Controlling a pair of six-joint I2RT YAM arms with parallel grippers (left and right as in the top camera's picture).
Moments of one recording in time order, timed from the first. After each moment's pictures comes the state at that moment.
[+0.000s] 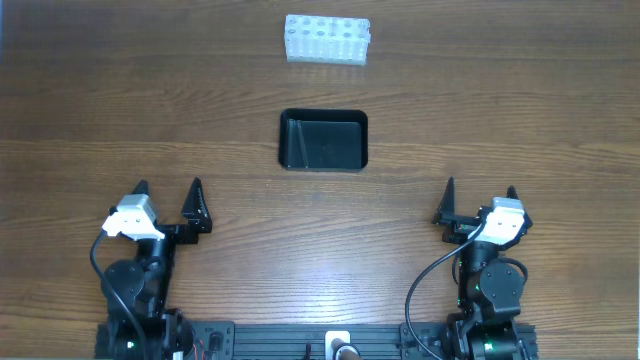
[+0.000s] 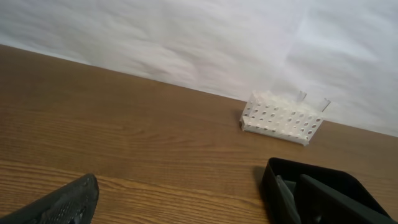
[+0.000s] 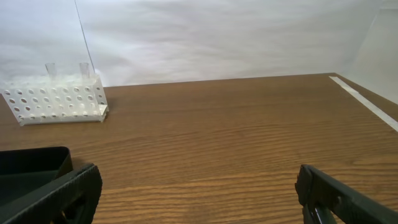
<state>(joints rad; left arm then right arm) 0.07 0.01 0.01 -0.06 0.12 -0.26 0.08 0.02 0.01 -0.05 0.24 0.02</state>
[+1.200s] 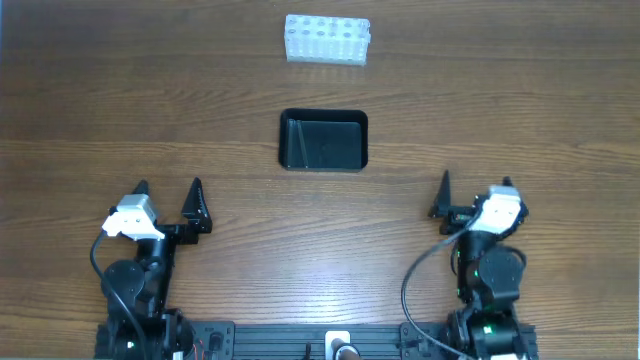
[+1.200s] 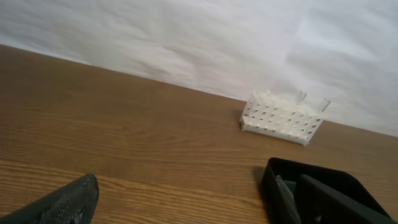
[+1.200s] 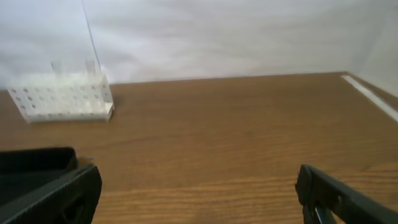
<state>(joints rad) 0.07 0.01 0.01 -0.06 0.12 -0.26 0.08 0.29 0.04 0.15 0.20 0.02</state>
